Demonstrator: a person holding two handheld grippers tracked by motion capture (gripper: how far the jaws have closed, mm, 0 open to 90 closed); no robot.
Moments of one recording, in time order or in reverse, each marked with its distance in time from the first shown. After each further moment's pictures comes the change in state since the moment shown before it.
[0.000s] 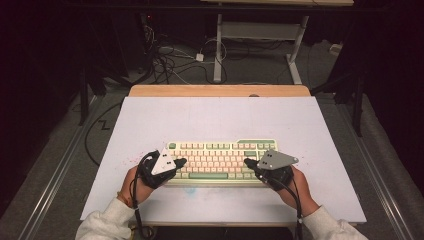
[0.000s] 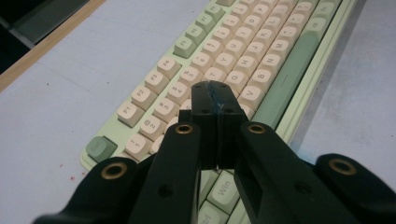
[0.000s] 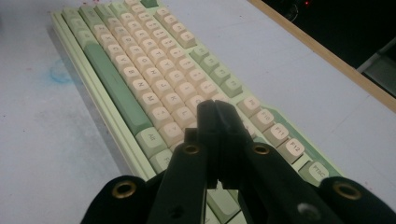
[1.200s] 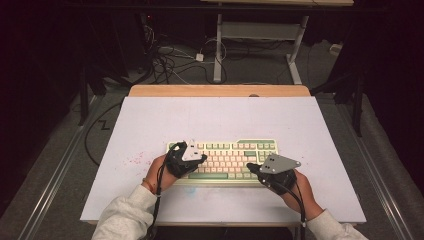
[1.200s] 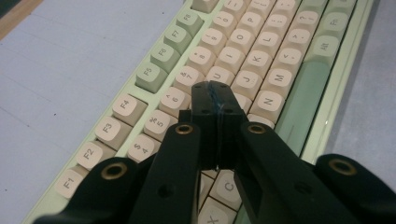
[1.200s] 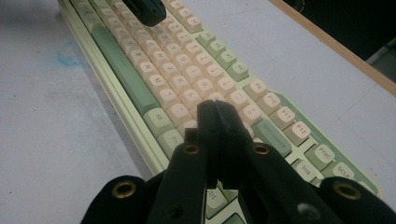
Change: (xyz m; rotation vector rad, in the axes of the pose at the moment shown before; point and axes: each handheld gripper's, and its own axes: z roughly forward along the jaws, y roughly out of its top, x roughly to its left) left arm -0.001 0.035 0.060 0.090 -0.089 0.024; right arm 0.003 -0.009 -0.005 0.025 0.017 -0.005
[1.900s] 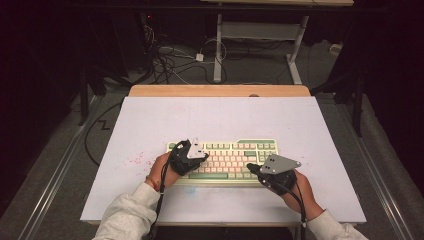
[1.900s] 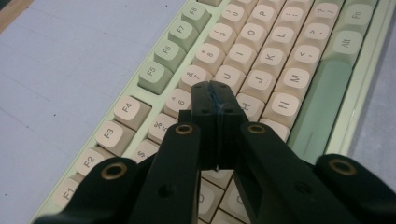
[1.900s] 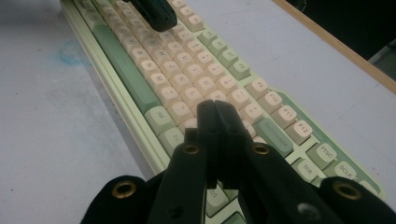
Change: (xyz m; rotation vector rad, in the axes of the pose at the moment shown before) left arm 0.004 0.005 0.010 0.033 0.005 0.002; right arm 0.000 -0.001 0.000 0.003 0.005 0.003
